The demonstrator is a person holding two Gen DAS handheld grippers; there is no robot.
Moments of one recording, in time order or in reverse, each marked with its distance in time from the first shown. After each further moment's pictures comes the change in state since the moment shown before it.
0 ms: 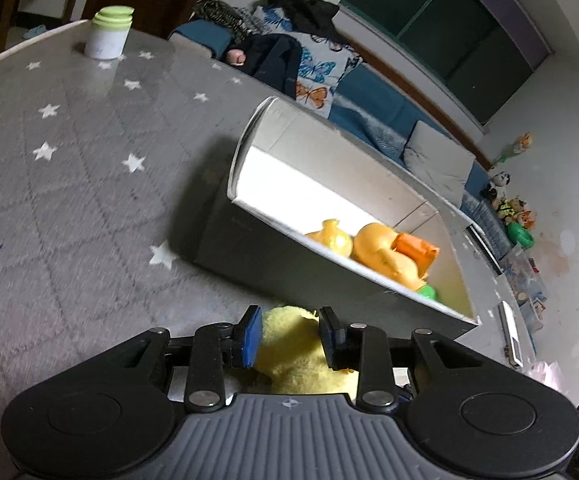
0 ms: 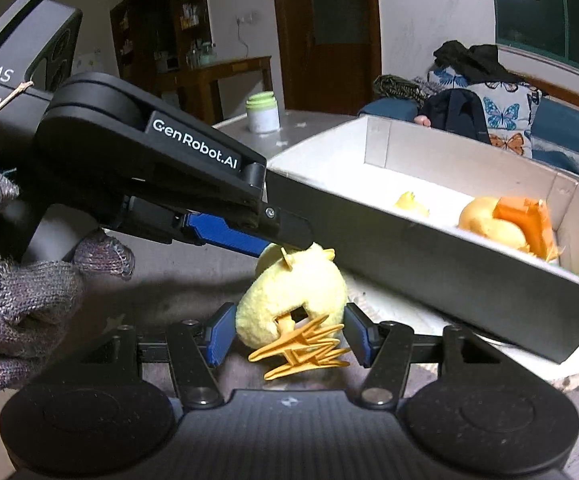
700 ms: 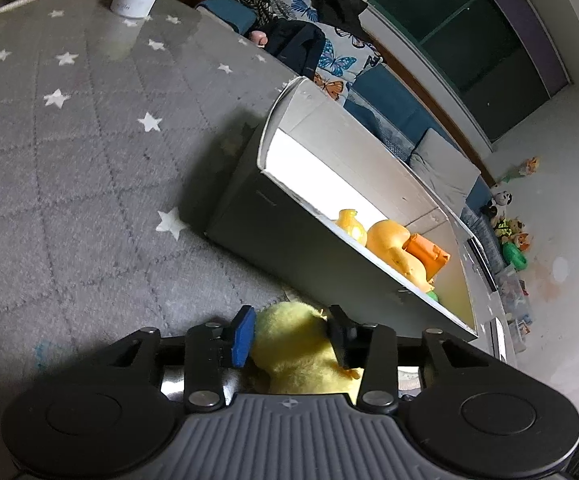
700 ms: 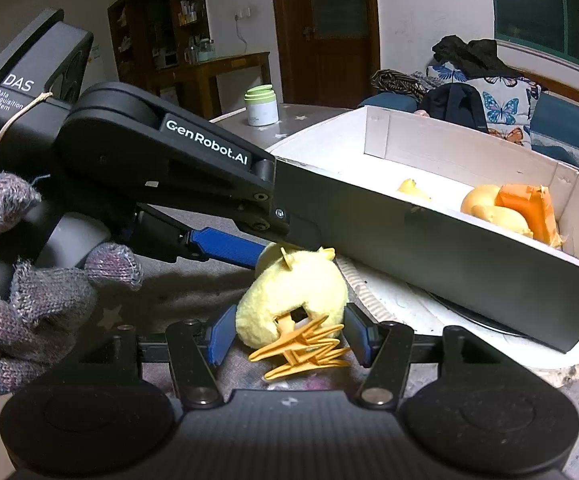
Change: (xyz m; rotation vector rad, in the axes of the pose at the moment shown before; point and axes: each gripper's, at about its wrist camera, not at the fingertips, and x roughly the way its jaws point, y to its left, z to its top) left arm 0.005 0.010 -0.005 -0.106 0.024 -0.032; right arm -0.001 0.005 -0.007 0.005 -0.007 -0.005
